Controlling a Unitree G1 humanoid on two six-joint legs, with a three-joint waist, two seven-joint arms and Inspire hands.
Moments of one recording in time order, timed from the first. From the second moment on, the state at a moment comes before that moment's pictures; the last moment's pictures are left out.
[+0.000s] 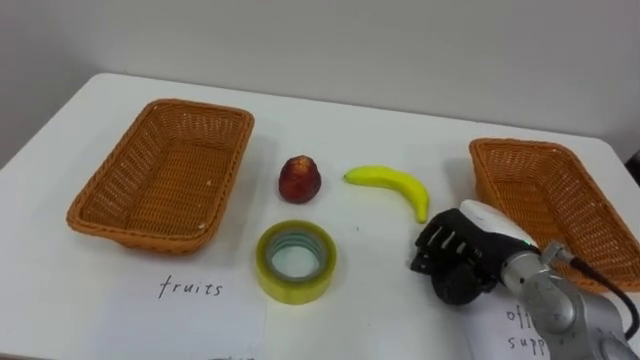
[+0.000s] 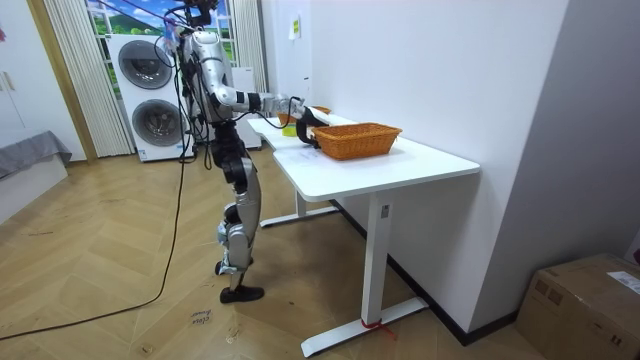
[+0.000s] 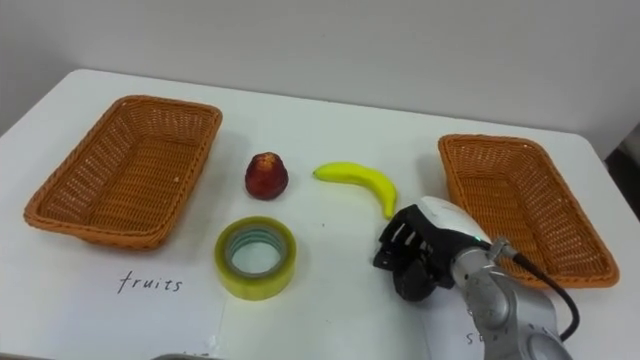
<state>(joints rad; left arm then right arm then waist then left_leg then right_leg) 0.24 0.29 -0.04 0.86 0.52 0.19 0.06 0.08 -0.42 0.15 0.00 -0.75 0.19 0.38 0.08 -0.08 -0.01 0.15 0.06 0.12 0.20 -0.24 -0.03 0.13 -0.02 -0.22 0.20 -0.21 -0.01</state>
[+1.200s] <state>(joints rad) 0.28 0.27 0.00 0.95 0.52 0.08 0.08 0.05 -0.39 -0.03 -0.34 -0.36 0.08 0.41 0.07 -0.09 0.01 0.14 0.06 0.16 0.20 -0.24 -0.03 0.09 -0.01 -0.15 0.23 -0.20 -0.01</state>
